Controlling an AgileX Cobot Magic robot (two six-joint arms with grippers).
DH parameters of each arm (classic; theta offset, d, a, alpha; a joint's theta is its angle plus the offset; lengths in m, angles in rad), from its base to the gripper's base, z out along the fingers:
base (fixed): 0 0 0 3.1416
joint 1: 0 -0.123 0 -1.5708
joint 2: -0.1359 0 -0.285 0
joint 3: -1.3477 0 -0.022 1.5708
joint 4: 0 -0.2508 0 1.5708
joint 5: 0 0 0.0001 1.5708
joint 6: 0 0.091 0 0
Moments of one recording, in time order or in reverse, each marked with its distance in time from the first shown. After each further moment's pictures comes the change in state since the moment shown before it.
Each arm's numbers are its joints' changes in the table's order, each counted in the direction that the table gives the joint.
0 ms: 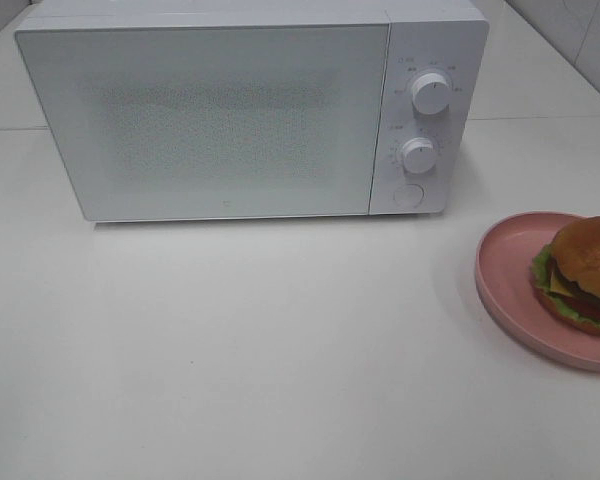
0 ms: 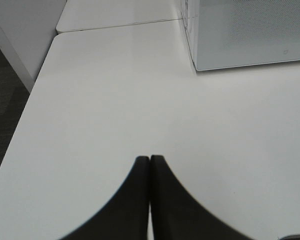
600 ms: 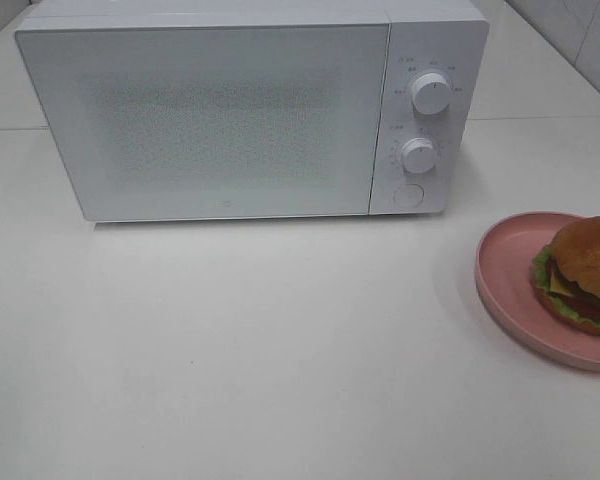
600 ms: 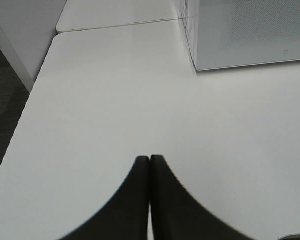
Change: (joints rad) left arm 0.000 0.000 0.000 0.000 0.000 0.000; right arm 0.000 0.000 0.000 0.000 0.000 0.000
